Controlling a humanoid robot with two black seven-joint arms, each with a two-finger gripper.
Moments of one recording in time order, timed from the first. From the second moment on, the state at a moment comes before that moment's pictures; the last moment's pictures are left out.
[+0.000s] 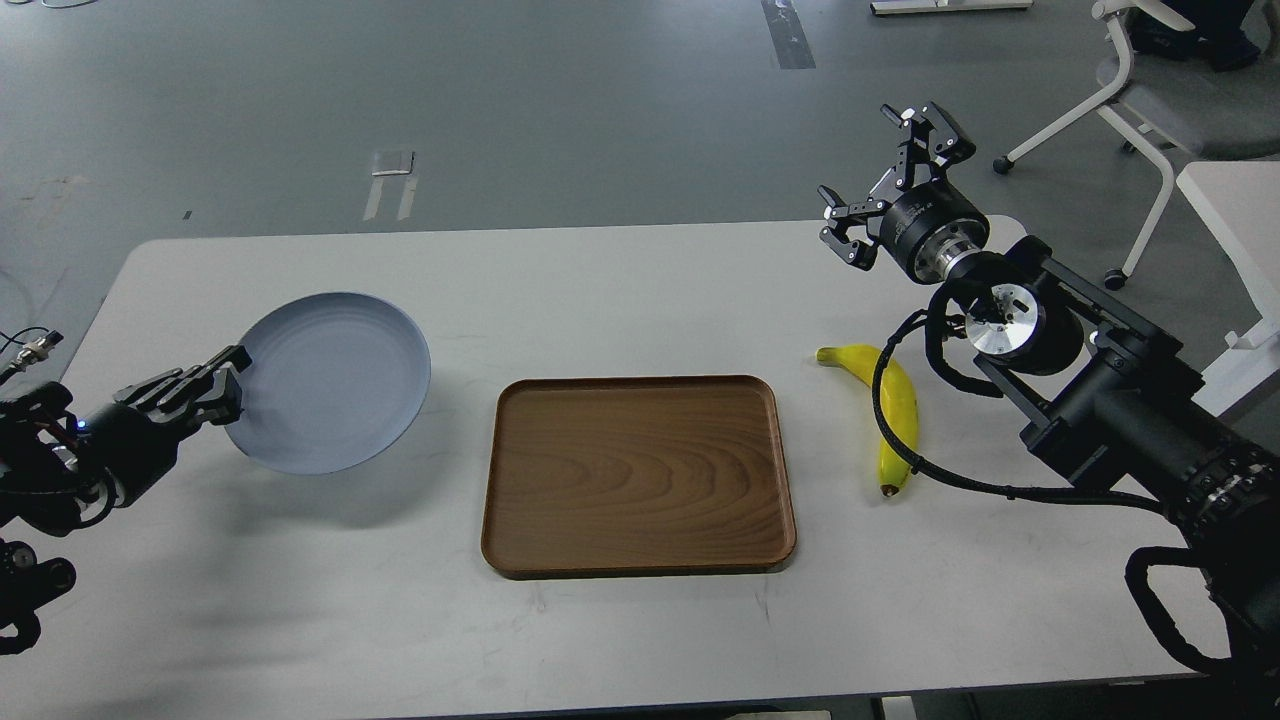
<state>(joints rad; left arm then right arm) -0.65 0.81 -0.13 -0.98 1.22 0.45 -0.49 0.84 -0.26 0.69 0.74 0.09 0.09 0.15</state>
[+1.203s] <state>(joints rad) -0.89 0.28 0.22 -0.81 1.32 0.41 -0.49 0.92 -0.34 0.75 0.73 0.09 0.05 0.14</state>
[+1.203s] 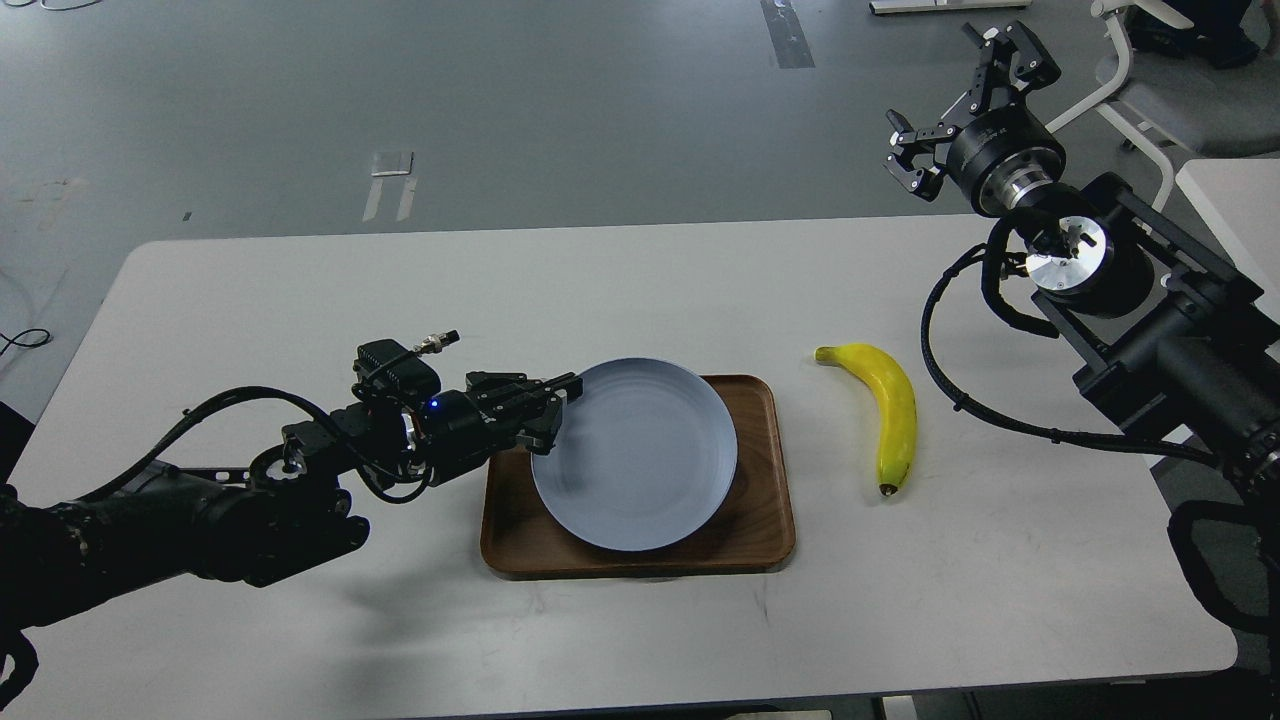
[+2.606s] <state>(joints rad) -1.08 0.44 -0.42 -0.77 0.19 -0.09 -0.16 1.04 -0.64 0.23 0.90 -0.48 -0.19 0.22</state>
